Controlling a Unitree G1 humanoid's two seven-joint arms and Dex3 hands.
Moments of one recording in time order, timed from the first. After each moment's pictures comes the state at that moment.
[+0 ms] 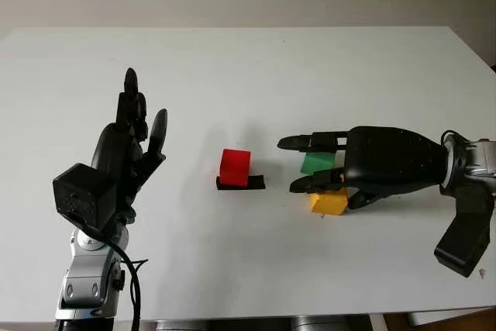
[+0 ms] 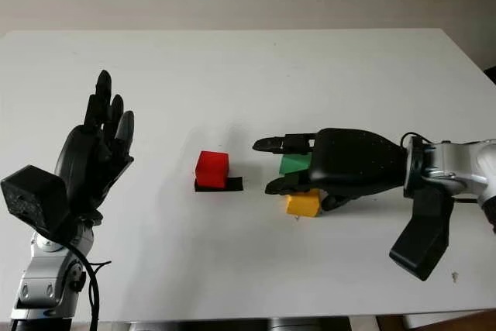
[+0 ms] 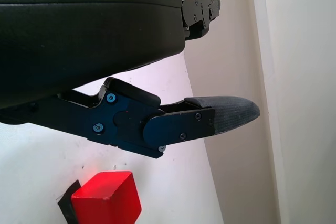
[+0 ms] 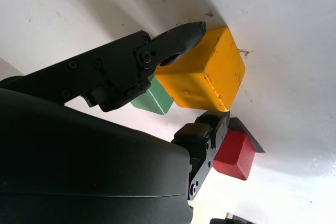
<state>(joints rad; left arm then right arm) -0.11 0.18 0.13 -0.14 -0.04 0.04 -0.08 -0.70 -0.98 0.40 0.53 -1.15 -1.22 -0.29</state>
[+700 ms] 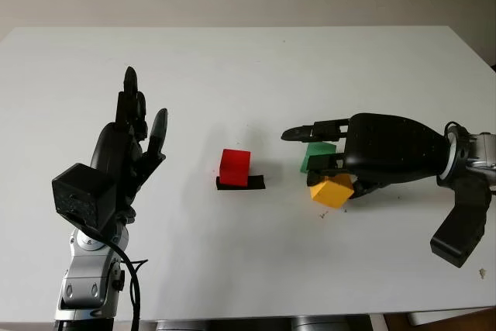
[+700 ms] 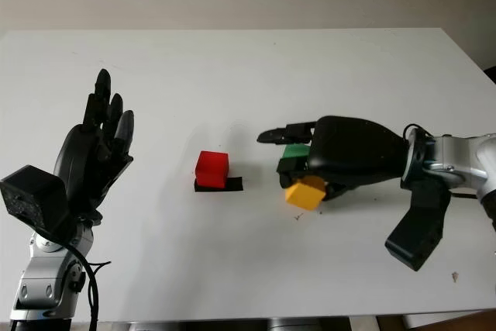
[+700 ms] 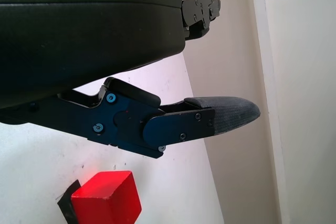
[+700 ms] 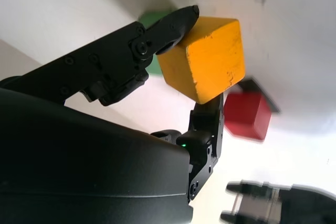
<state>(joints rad) -0.11 0.18 0.13 -0.14 -0.04 0.03 -0.08 -0.74 -0.97 0.39 0.53 -0.99 -1.18 -0.26</state>
